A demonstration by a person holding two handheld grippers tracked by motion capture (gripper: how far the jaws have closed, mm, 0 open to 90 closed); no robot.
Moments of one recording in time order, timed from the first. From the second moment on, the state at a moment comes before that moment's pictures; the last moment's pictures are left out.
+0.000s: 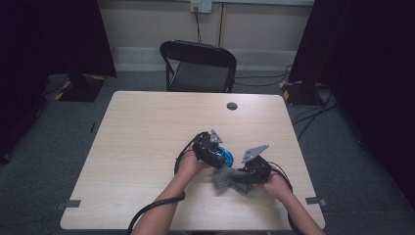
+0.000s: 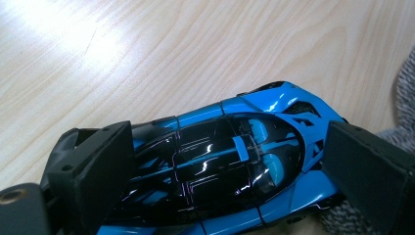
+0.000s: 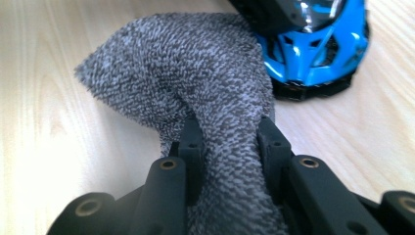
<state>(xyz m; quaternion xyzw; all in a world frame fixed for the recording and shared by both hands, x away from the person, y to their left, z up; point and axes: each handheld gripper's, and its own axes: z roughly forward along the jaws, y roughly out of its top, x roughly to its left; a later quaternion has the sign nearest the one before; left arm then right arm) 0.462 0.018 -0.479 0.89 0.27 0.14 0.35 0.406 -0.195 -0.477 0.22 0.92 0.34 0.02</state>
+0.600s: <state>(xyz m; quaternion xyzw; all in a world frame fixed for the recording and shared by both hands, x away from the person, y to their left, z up) 0.462 0.018 -0.479 0.89 0.27 0.14 0.35 0.416 -0.219 -0.477 0.26 0.90 0.34 0.03</state>
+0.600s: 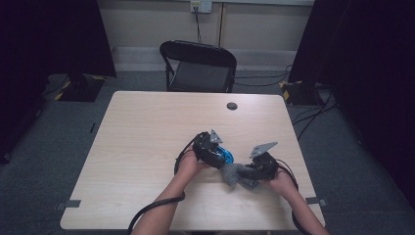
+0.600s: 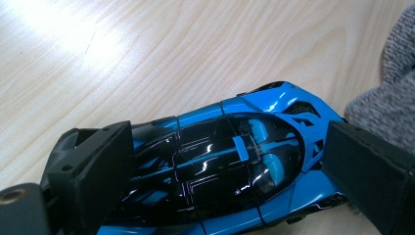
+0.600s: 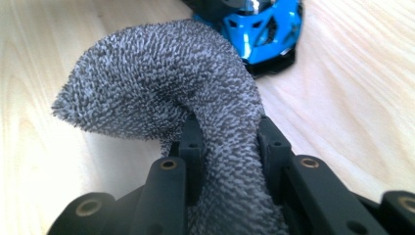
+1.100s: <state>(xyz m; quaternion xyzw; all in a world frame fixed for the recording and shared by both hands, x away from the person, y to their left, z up) 0.462 0.018 -0.480 0.89 0.27 0.14 0.35 0.426 -0.237 -0.479 0.30 0.89 0.34 0.05</state>
